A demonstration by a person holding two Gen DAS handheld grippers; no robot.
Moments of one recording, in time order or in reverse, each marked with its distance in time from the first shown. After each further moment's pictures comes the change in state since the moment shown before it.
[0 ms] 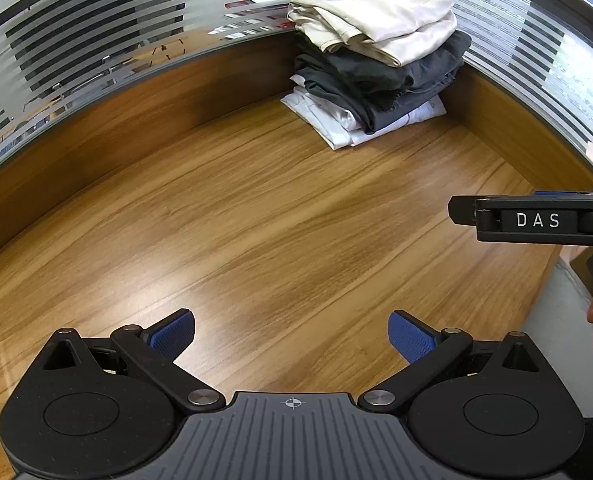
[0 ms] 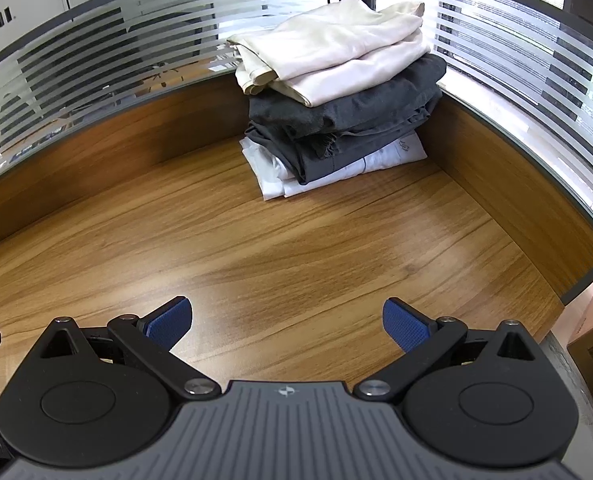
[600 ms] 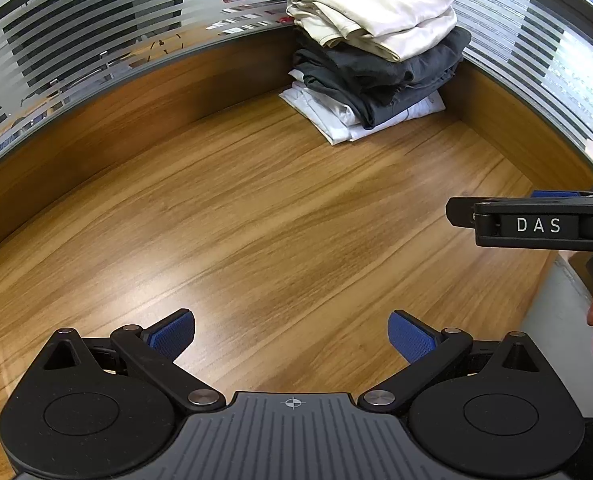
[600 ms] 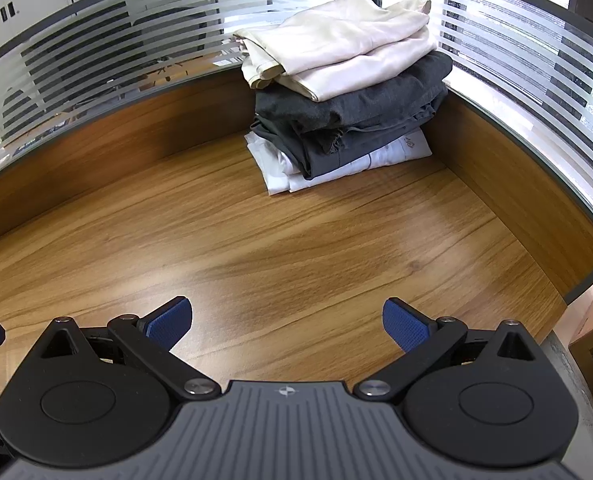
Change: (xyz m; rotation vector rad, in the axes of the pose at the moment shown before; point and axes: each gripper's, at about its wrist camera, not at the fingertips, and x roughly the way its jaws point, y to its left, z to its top) left arm 0.003 0.001 0.002 -0.008 0.010 0.001; right arm -0.001 0.003 -0.004 -0.007 0.002 0.000
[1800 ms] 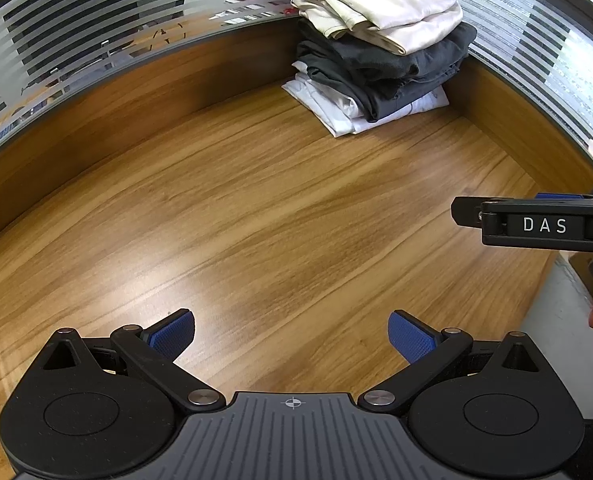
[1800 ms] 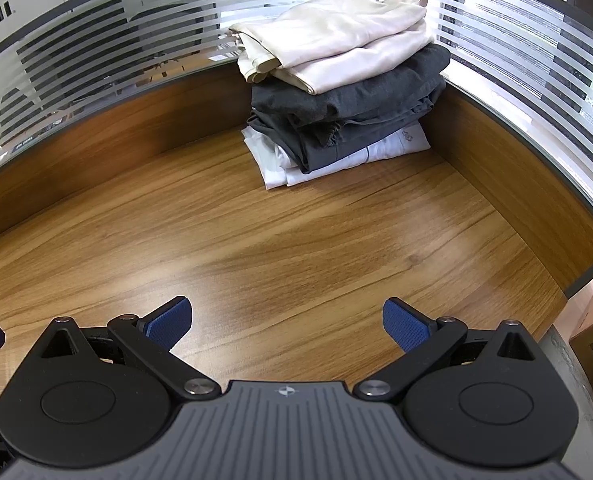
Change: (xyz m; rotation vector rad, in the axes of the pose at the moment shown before) left arm 0.005 0.004 -0.001 -0.034 0.023 0.008; right arm 0.003 0.000 0.000 0.006 0.019 -0.004
